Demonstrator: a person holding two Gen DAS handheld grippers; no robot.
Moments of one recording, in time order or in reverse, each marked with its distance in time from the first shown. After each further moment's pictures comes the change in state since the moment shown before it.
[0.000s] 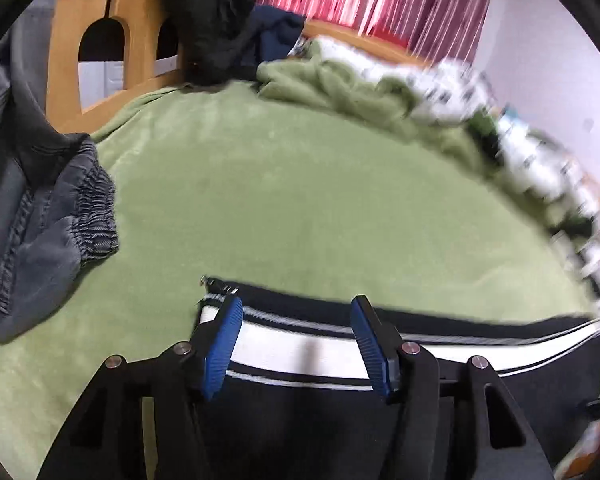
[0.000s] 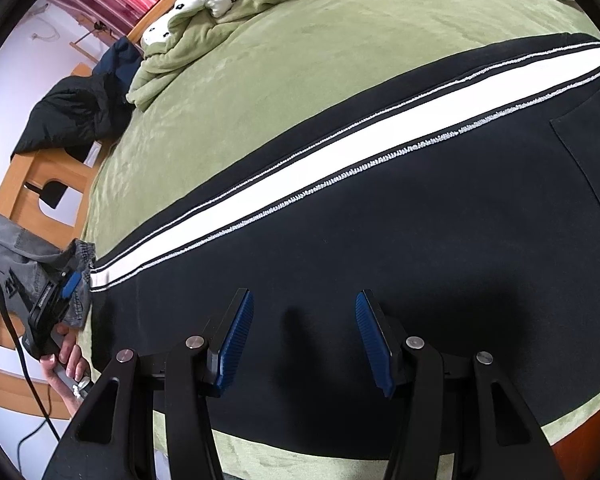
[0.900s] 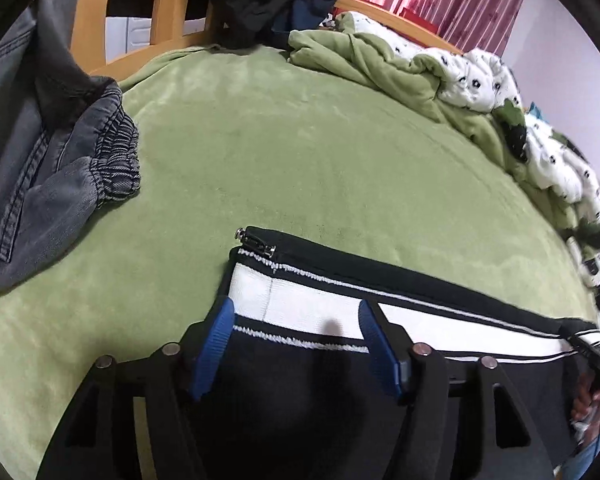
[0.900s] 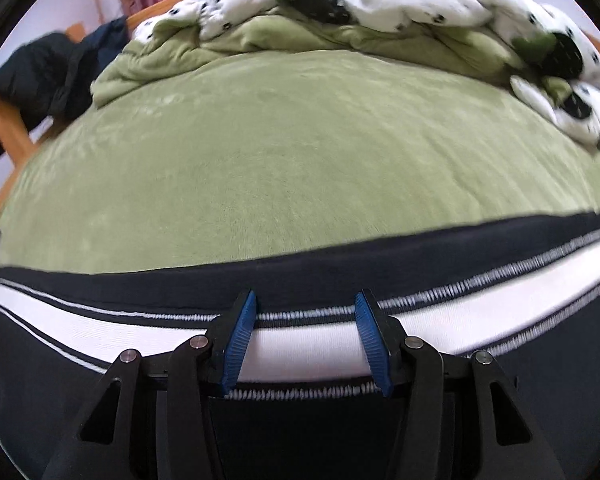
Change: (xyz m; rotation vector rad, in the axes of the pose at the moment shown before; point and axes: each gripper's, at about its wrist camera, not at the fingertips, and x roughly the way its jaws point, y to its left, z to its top) left arm 0.006 0.019 -0.020 -0.105 0.089 0.006; right arm 0.059 -0.042 0.113 -0.331 -0.220 -0.287
